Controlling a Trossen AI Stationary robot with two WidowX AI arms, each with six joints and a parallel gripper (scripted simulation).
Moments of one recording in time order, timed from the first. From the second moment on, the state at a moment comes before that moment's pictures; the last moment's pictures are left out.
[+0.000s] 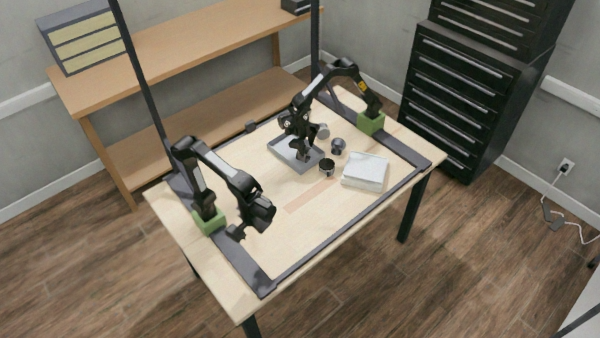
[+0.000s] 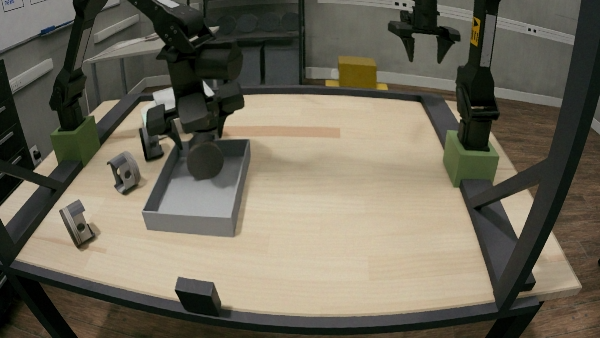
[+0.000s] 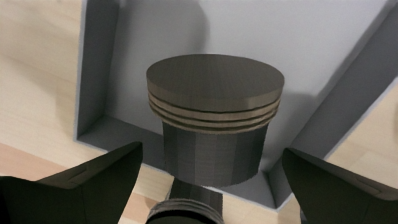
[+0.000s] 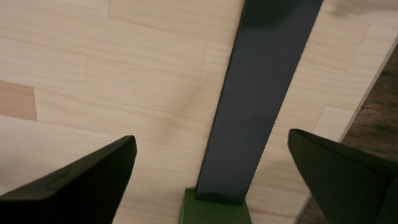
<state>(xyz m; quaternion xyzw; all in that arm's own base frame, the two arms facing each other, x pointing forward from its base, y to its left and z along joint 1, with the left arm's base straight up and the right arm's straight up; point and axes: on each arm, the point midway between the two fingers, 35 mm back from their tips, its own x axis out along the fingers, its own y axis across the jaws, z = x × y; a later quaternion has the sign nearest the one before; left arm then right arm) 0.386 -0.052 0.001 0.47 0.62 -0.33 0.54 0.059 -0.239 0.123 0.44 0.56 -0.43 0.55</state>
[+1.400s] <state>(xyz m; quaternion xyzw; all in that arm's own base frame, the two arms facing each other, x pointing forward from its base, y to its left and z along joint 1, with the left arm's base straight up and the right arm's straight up) 0.385 -0.061 0.092 0.47 0.62 -0.33 0.54 0.059 -0.239 0.123 0.44 0.56 -0.43 0.55</state>
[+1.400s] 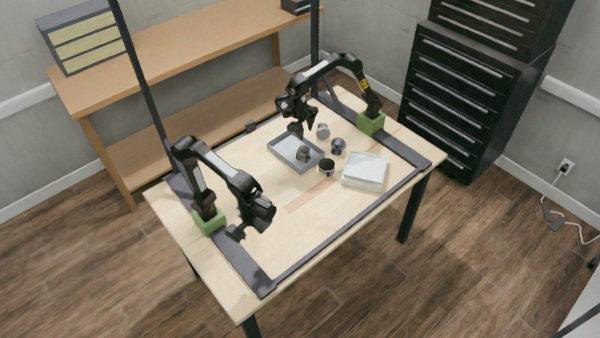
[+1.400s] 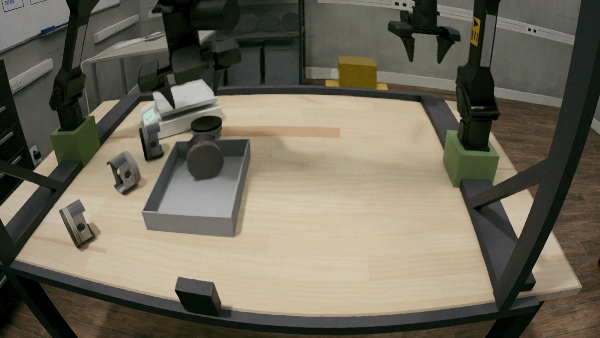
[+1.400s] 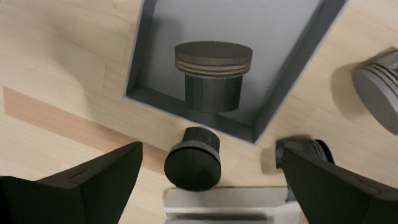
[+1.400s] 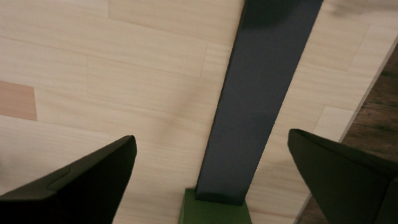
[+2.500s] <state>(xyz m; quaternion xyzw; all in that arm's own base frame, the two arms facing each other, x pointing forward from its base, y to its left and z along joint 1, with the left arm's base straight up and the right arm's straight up) 0.386 -0.064 0.108 0.25 0.69 -0.19 0.65 0.059 -0.239 0.123 0.44 0.56 -0.43 0.55</state>
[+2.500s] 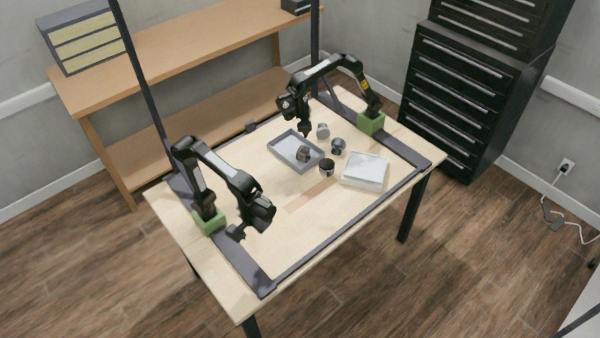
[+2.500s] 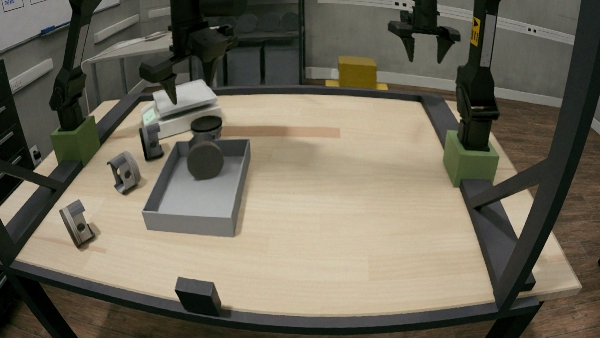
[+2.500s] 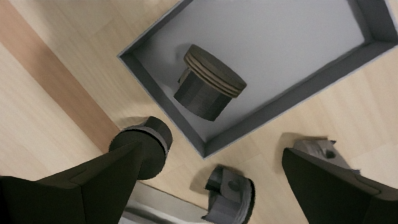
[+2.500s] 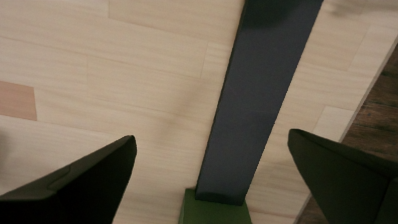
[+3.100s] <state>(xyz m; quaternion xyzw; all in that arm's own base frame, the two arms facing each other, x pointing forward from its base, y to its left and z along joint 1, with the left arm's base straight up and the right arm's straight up) 0.386 -0.064 0.109 0.08 0.71 -0.07 0.70 0.059 -0.239 0.123 0.44 0.56 -0.43 0.55</state>
